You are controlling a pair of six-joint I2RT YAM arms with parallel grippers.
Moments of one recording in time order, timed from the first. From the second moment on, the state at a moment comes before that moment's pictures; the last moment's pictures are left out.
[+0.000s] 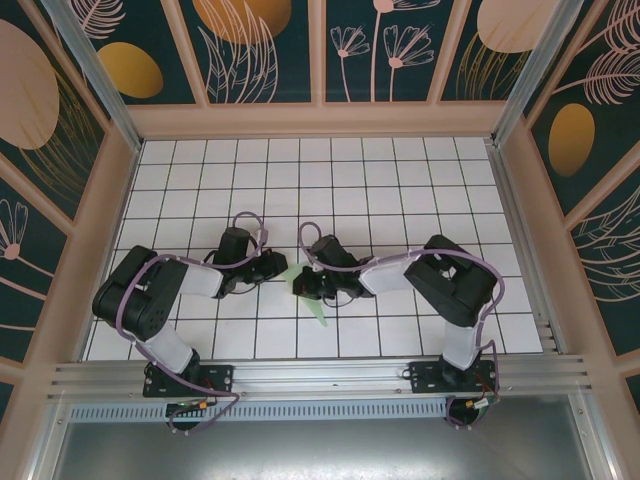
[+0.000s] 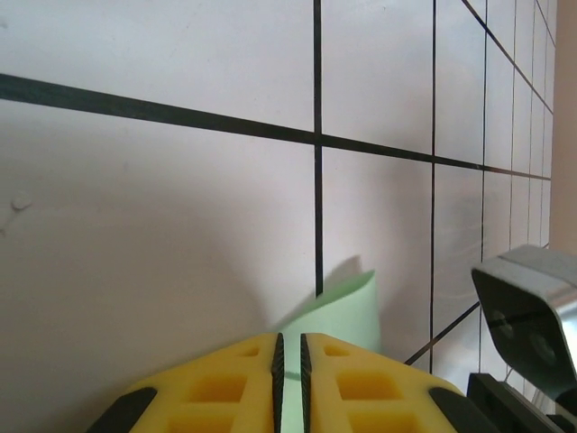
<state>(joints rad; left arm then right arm) -0.41 1.67 0.48 0.43 0.52 -0.81 0.92 1.84 0.81 0.20 -0.40 1.00</state>
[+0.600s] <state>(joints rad) -0.42 1.45 0.49 0.32 0.46 -0.82 0.93 1.79 0.76 0.19 -0.39 1.01</state>
